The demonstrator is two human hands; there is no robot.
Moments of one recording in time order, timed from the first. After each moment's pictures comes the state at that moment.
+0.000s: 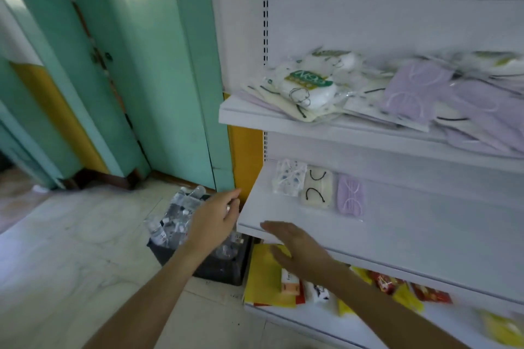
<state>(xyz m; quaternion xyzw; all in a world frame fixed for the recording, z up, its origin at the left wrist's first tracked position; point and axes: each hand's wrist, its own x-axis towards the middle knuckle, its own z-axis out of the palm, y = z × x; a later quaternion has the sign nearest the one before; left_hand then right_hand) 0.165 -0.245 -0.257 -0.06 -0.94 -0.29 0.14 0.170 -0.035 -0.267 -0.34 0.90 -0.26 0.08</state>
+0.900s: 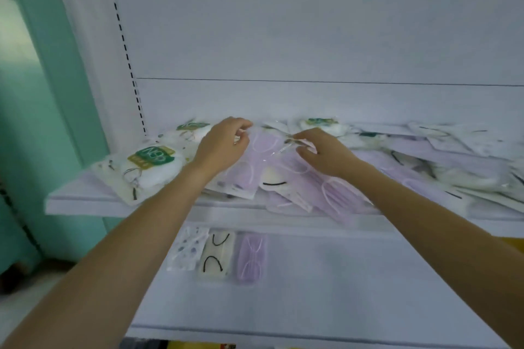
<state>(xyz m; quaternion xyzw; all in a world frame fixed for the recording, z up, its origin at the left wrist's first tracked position) 0.006 0.039 -0.040 -0.23 -0.89 -0.31 0.26 0.034 0.266 -0.041 -0.14 0.95 -0.22 -0.17</state>
